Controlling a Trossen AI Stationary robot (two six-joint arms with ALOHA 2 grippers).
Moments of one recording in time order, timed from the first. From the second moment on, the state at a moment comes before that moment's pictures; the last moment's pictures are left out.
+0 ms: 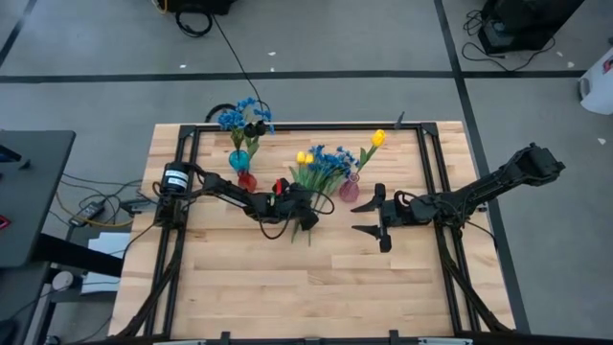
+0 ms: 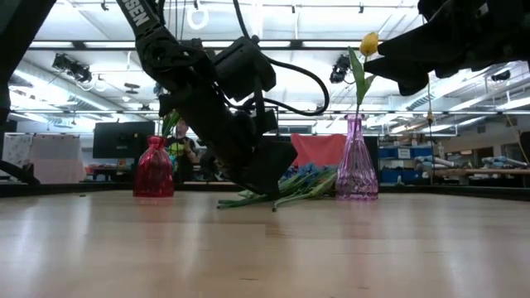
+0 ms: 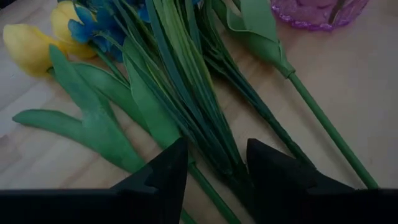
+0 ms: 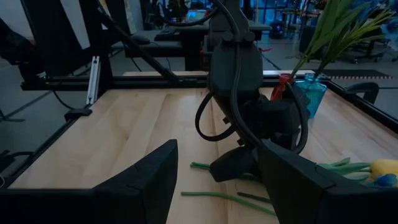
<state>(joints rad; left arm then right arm) -0.03 1.98 1.01 0.12 -0.59 -0.48 0.29 1.04 0.26 0.65 0.29 0.07</state>
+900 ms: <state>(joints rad) -0.04 1.83 1.00 0.00 -0.59 -0.45 0.29 1.05 0.26 0.63 0.30 0.07</state>
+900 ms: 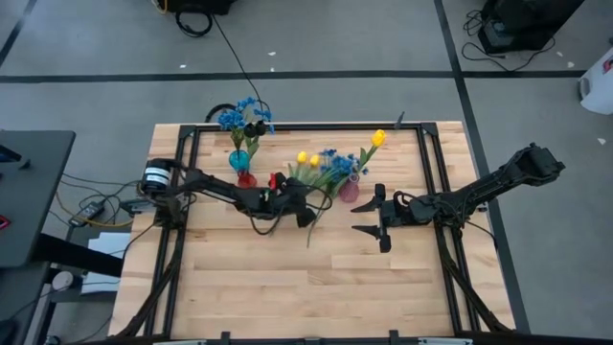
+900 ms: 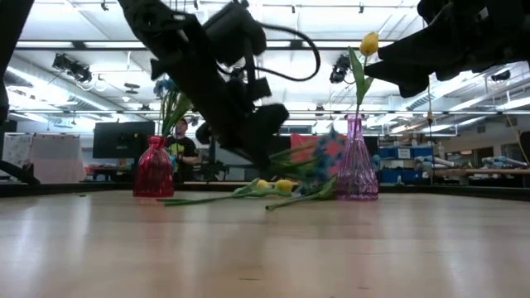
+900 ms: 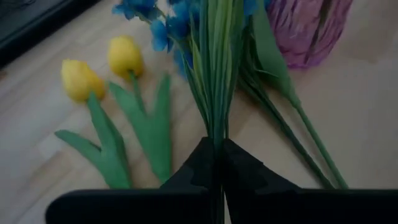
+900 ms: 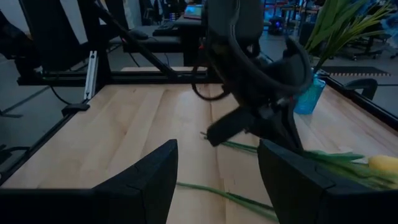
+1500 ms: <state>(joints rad) -0.12 1.58 1.00 -0.14 -0.82 -0.42 0.29 1.04 0.26 0.63 0.29 0.08</state>
